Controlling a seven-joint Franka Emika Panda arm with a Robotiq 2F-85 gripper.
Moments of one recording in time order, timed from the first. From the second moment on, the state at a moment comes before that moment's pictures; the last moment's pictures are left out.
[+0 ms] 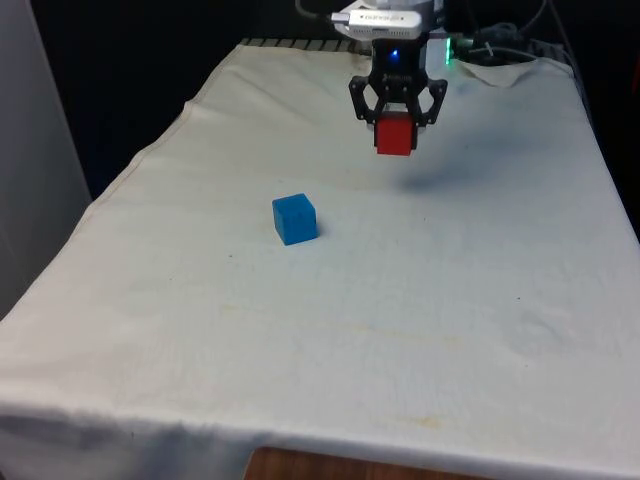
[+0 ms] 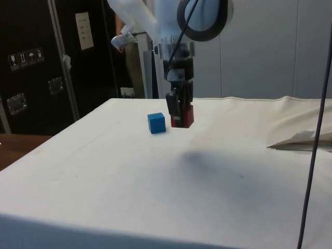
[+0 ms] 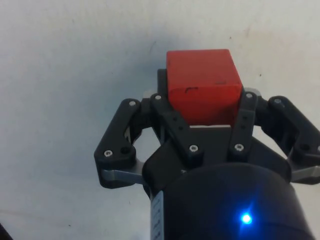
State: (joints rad) arm 0.08 0.10 -0.09 -2.53 0.00 2.64 0.05
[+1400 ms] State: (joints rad) arm 0.07 0.26 -0.20 -2.23 0.02 2.54 -0.05
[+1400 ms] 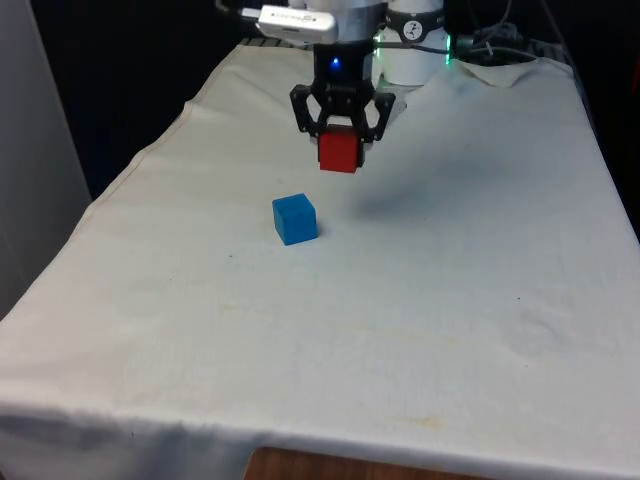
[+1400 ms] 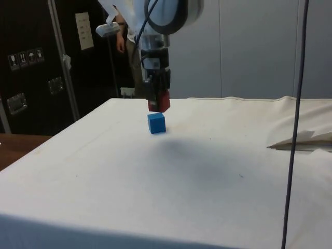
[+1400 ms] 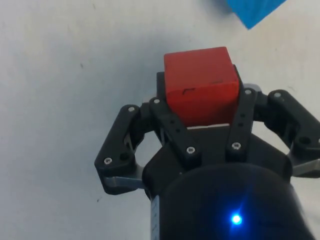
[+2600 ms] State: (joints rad) arm 0.05 0.44 -0.28 -2.04 0.19 2.50 -0.23
